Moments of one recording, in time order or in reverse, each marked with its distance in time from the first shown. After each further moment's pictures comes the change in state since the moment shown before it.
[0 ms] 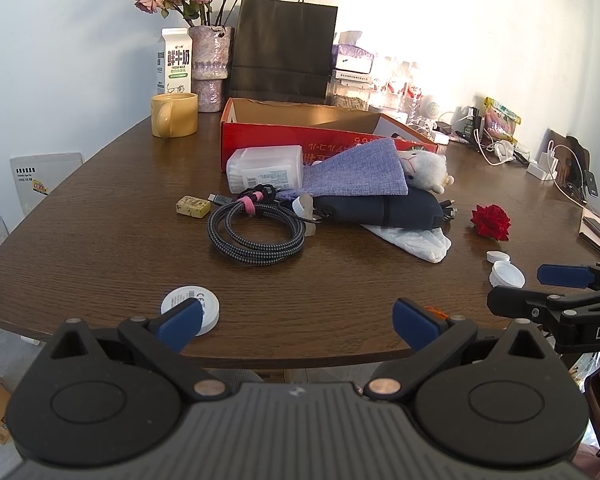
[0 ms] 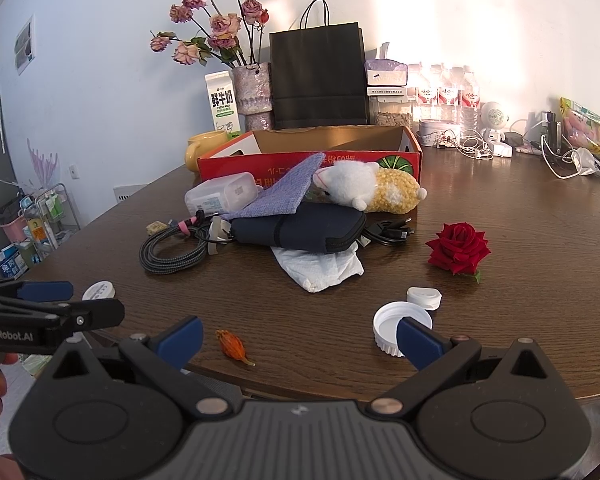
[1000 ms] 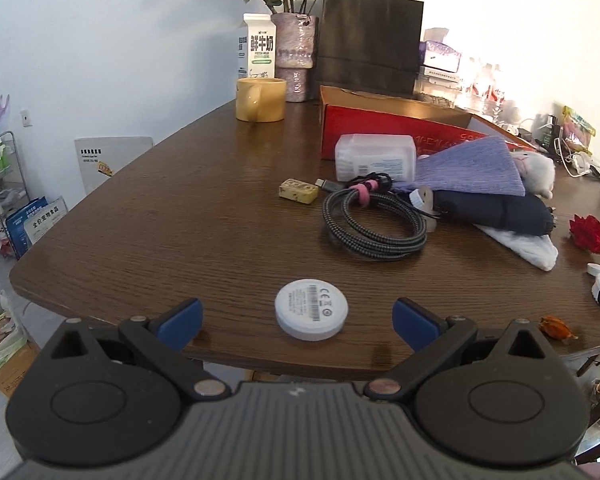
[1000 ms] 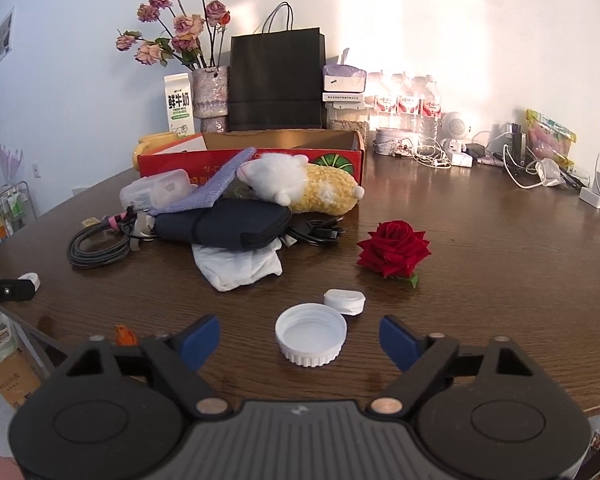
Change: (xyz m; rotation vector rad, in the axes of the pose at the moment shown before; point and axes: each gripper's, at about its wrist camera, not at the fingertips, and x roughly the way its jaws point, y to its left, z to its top) left arm 0.026 0.050 -0.010 -0.078 -0.003 0.209; right arm 0.025 -0.043 -0.012 -0.039 -0.048 -0.121
